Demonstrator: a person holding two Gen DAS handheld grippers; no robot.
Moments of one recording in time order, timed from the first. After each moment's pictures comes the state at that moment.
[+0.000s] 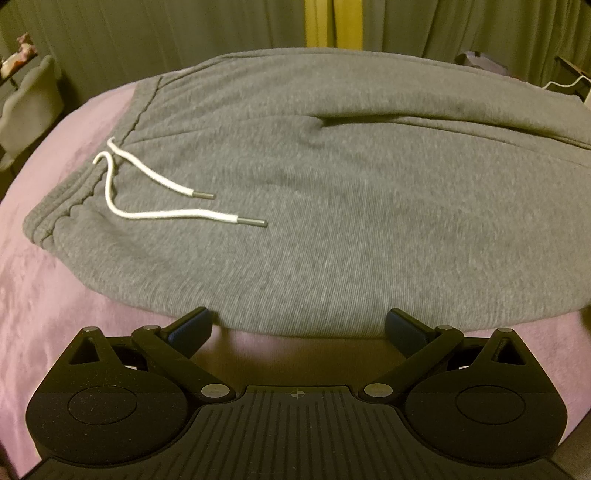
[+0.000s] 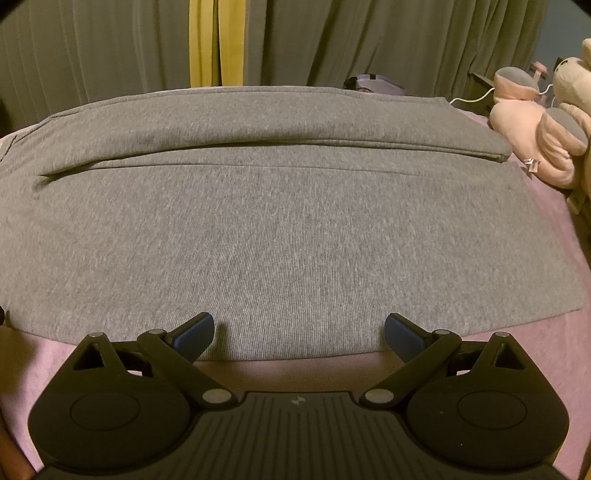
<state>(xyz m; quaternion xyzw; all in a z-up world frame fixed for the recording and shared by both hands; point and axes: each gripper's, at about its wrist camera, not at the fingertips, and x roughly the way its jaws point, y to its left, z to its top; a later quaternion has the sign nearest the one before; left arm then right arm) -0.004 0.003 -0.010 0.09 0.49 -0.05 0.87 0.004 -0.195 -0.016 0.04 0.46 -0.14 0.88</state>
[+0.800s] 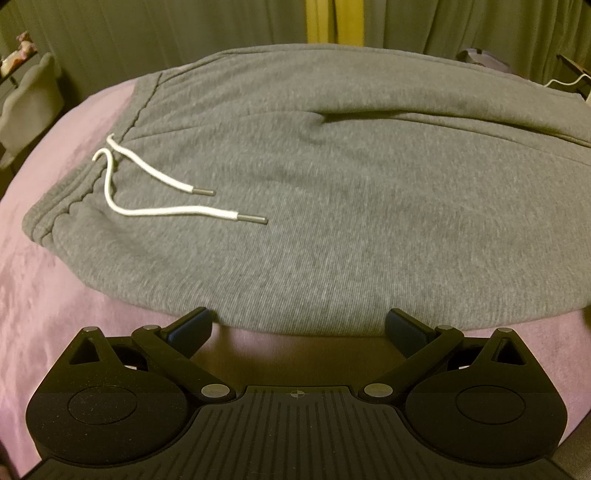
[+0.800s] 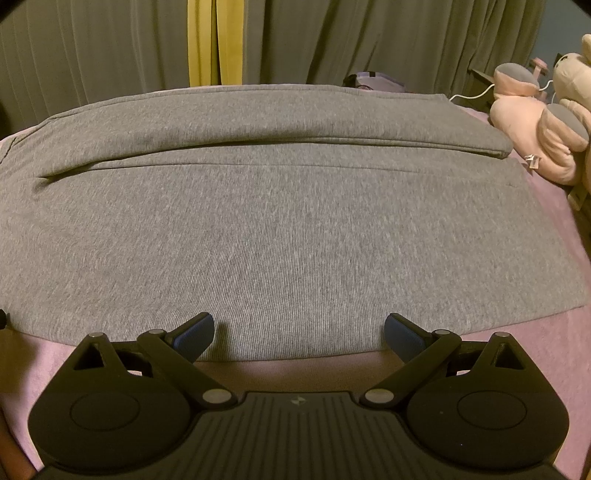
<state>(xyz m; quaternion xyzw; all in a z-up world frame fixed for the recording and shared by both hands) -0.003 0.003 -0.010 0.09 0.49 -0.05 0.87 0.004 -0.195 -0.018 0.05 0.46 -0.14 0.87</state>
